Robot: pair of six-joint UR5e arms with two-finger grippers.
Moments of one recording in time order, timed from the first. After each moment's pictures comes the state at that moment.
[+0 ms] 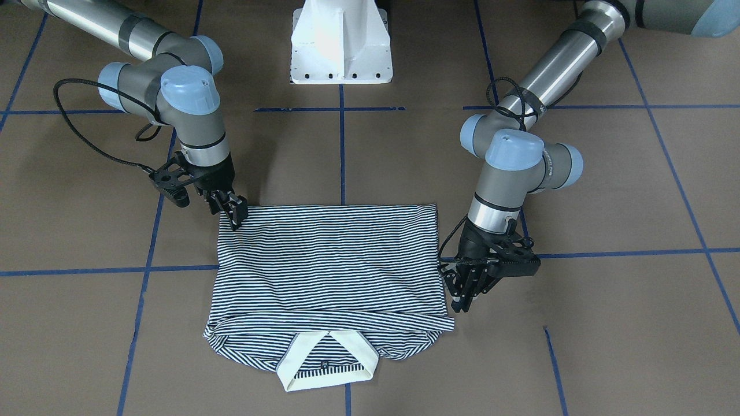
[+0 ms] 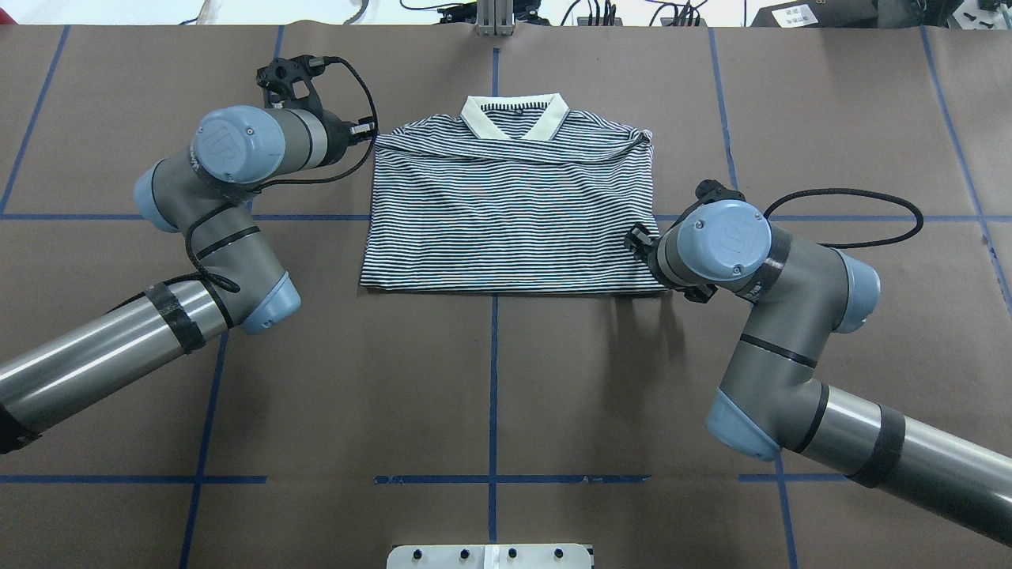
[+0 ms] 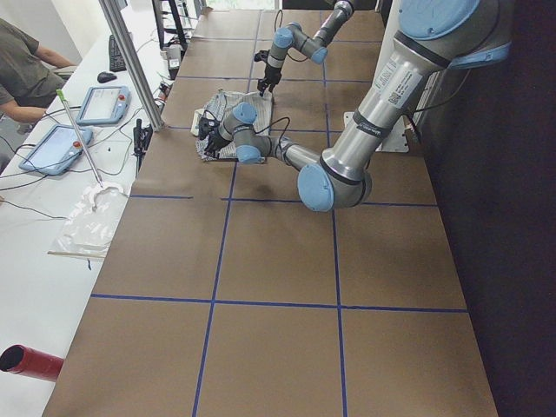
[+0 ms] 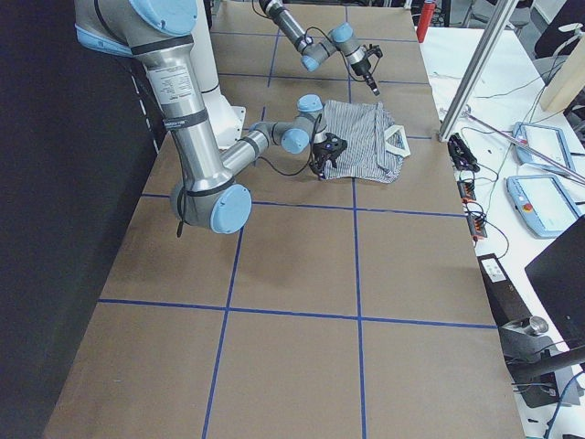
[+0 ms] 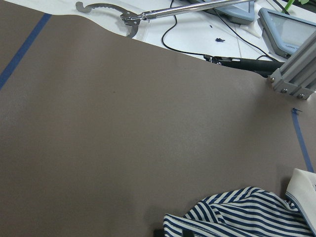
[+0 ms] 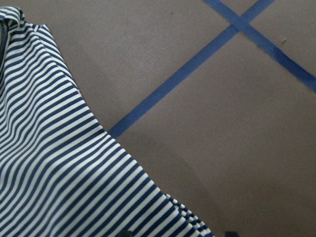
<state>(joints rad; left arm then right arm) -0.74 -2.23 -1.18 -2.44 -1.56 -1.32 0.57 -1.17 1.67 -1.32 1.65 1.89</state>
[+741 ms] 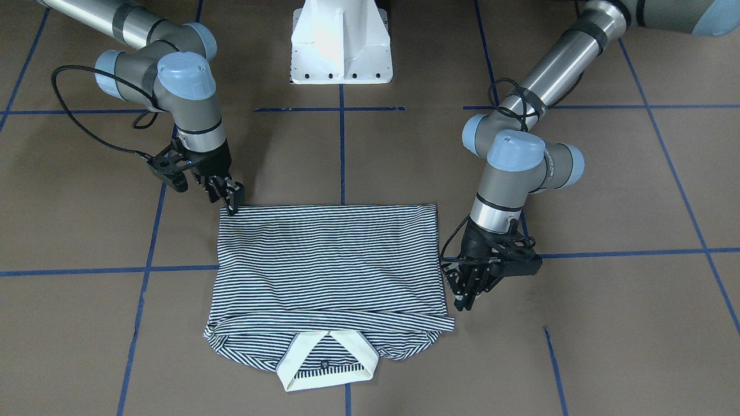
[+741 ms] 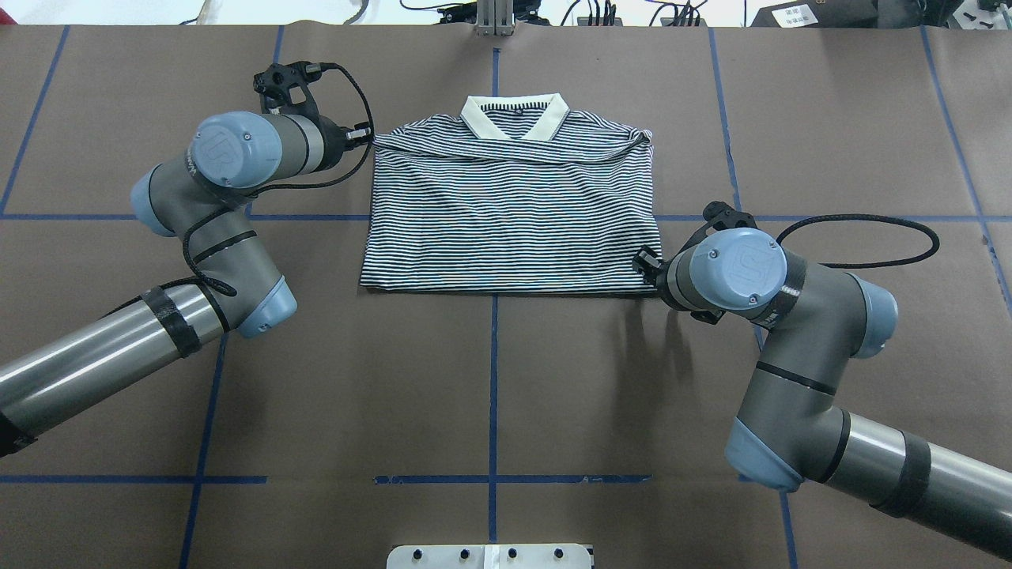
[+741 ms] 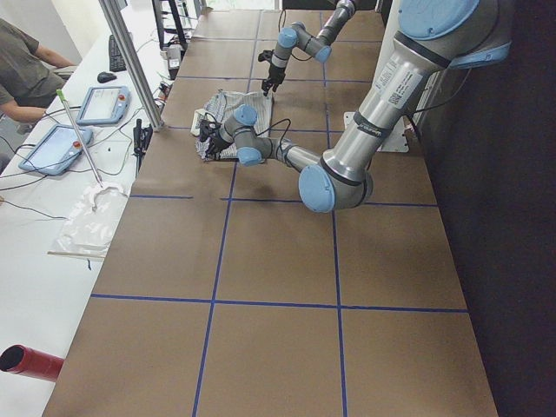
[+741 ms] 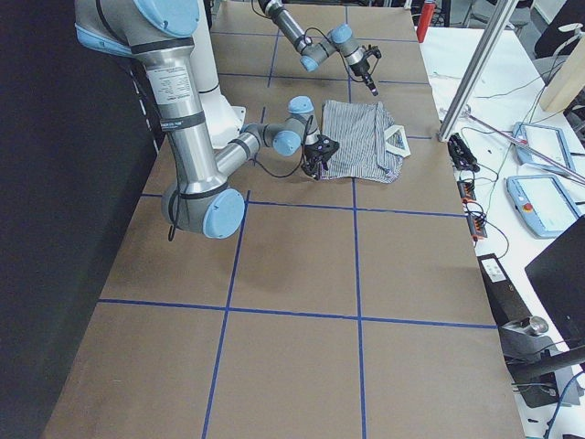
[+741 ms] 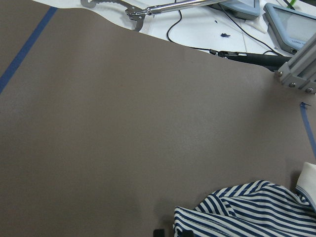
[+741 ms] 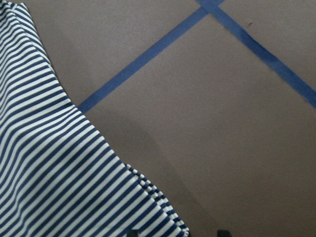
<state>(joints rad) -0.74 -2.22 -1.18 -2.44 -1.56 -1.31 0.53 -1.23 1.74 -1.33 1.64 1.89</state>
